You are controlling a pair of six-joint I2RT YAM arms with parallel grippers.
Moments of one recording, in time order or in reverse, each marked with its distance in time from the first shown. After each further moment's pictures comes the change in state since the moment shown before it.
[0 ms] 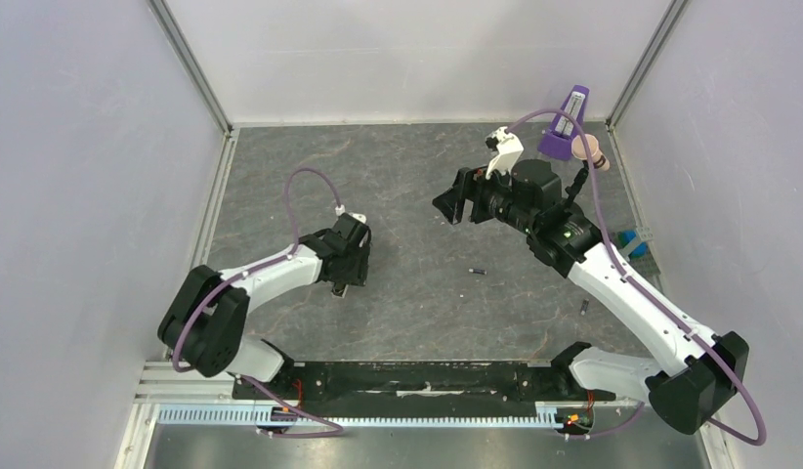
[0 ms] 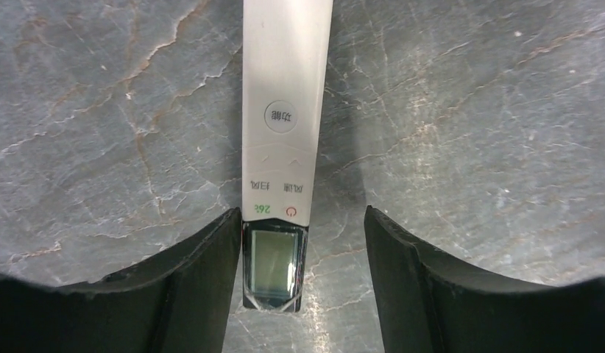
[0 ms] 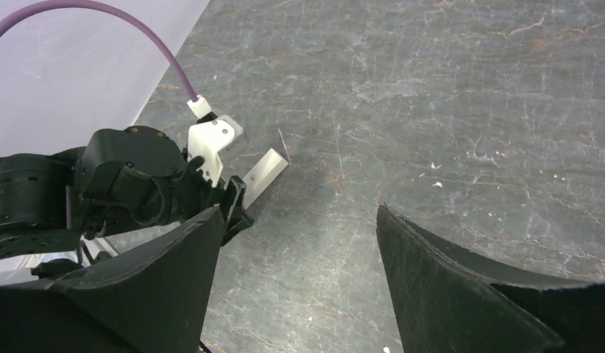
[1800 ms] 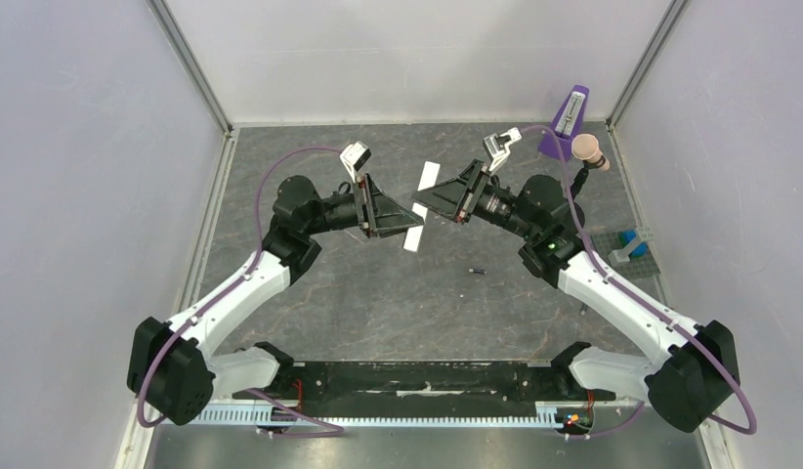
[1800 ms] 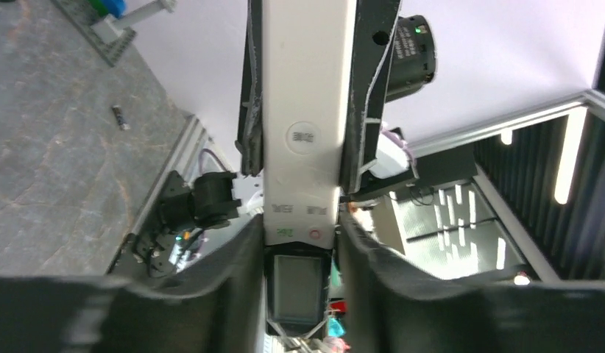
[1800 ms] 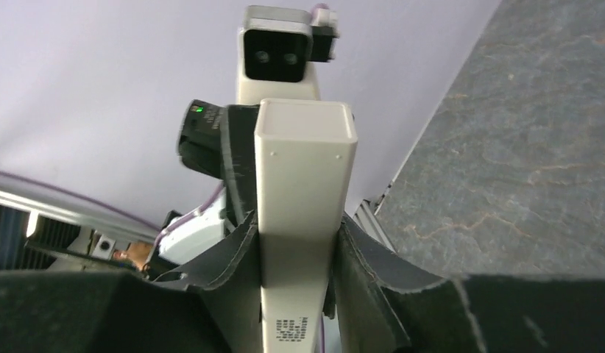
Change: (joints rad) left arm 0.058 -0.236 0.076 1.008 1.101 -0.990; right arm 0.006 0.009 -0.203 0.672 -0.367 0.771
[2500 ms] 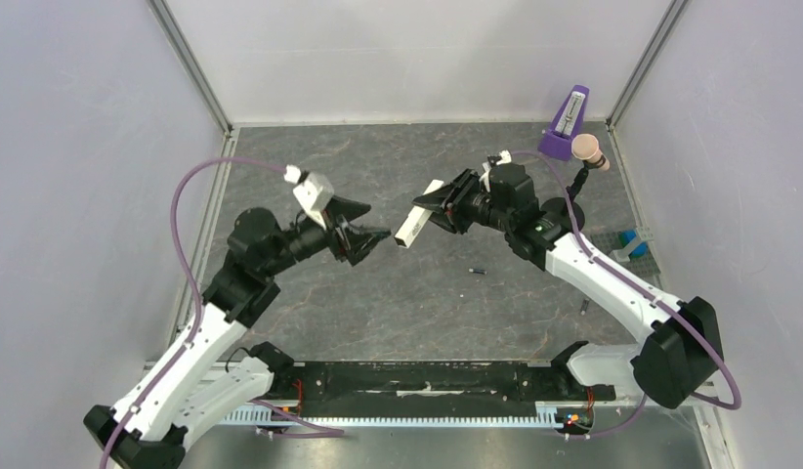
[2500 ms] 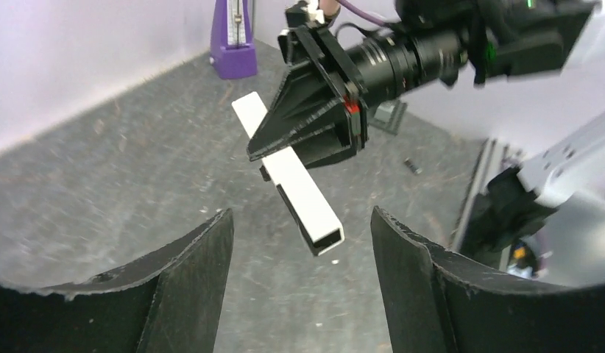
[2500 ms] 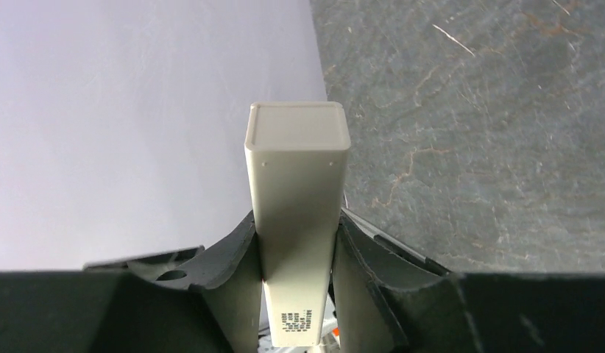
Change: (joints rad) left arm -0.023 -0.375 0.053 -0.621 -0.446 1.117; right arm -0.001 0.118 0.105 -0.497 0.206 0.219
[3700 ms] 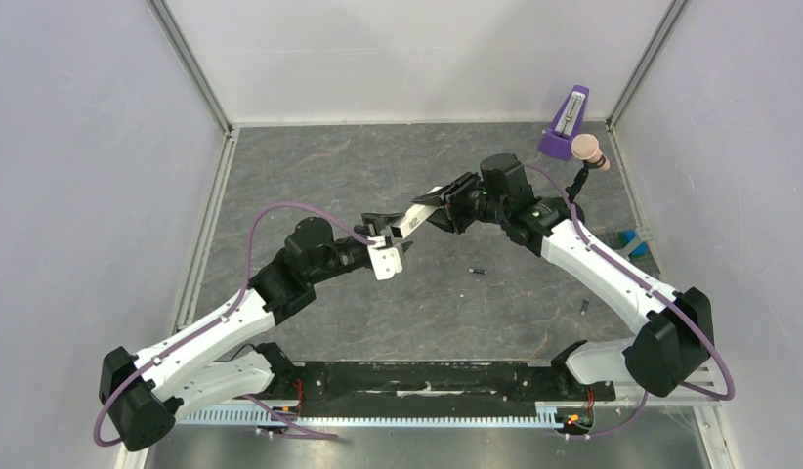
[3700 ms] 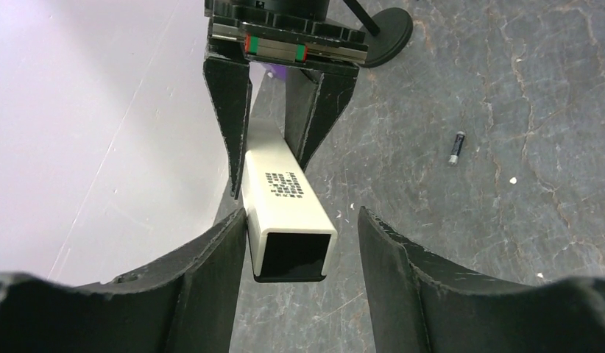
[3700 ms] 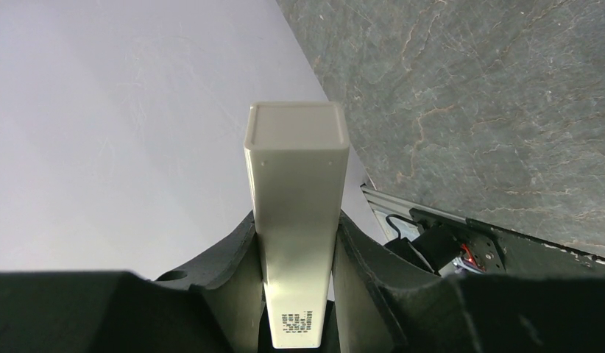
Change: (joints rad) left arm -0.253 0.127 -0.153 0.158 -0.124 0.985; right arm -0.007 0.073 0.138 -0.259 -0.009 0.234
